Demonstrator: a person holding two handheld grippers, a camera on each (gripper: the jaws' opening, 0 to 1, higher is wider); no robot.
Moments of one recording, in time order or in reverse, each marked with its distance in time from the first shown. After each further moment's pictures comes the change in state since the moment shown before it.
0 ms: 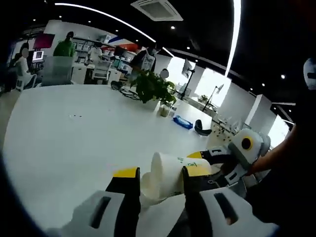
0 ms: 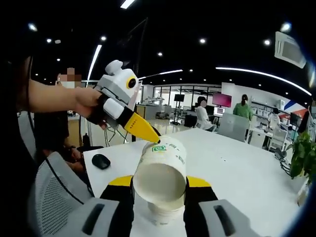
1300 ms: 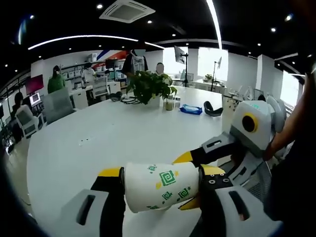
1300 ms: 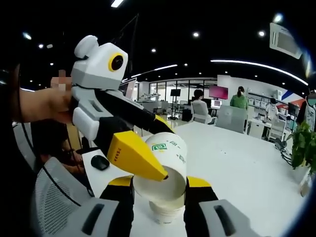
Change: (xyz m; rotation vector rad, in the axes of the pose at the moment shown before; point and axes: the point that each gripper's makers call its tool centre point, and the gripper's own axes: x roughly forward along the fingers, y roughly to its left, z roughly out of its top) left arm 0.030 -0.033 -0.001 0.331 0.042 0.166; right arm 0.008 -0.006 -0.007 0.075 0.037 -0.025
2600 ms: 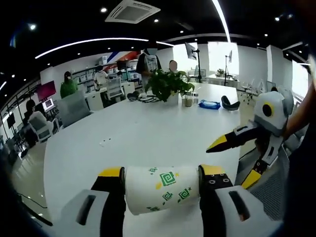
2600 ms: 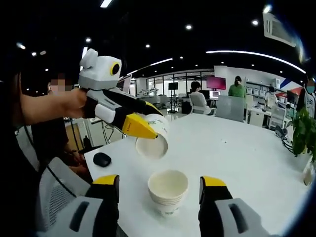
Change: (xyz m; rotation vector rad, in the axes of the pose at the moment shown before) left arm -0.019 0.054 -0.003 0.052 0.004 0.139; right arm -0.007 -0.004 -0.014 0.068 0.051 0.012
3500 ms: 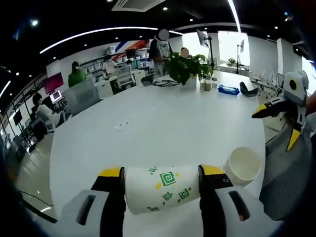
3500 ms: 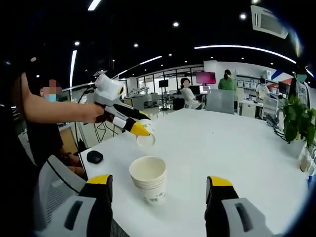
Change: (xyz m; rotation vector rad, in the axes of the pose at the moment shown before) left arm 0.033 0.091 -0.055 0.007 0.098 0.093; right arm -0.027 -0.032 -0.017 0.072 0.013 -0.050
